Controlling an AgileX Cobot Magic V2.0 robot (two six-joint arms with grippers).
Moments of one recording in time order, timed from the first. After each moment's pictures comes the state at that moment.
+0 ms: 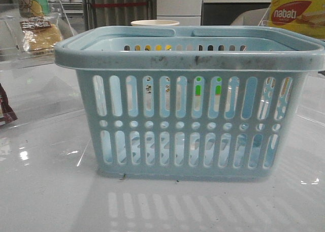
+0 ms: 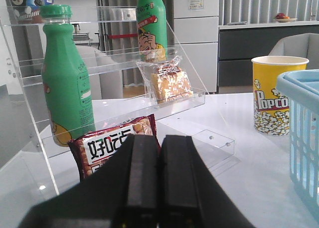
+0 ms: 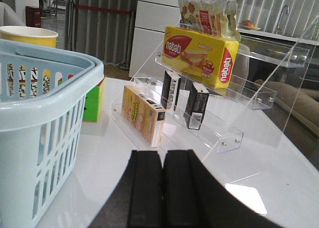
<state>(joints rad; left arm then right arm) -0.05 -0.01 0.01 0.05 0.00 0.01 -0.02 -0.01 0.03 0.05 -0.01 -0.15</state>
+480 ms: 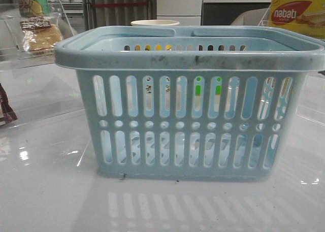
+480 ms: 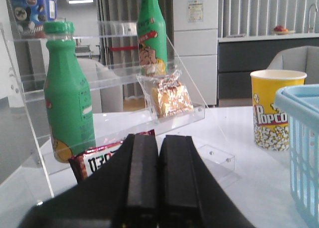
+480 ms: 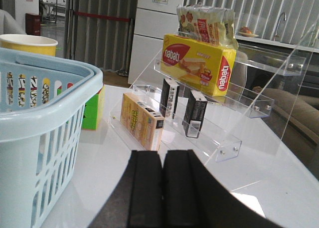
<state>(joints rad) -0.05 -0.01 0.01 0.05 -0.06 0.01 -0.02 -0.01 0.03 0.05 -0.05 -0.15</state>
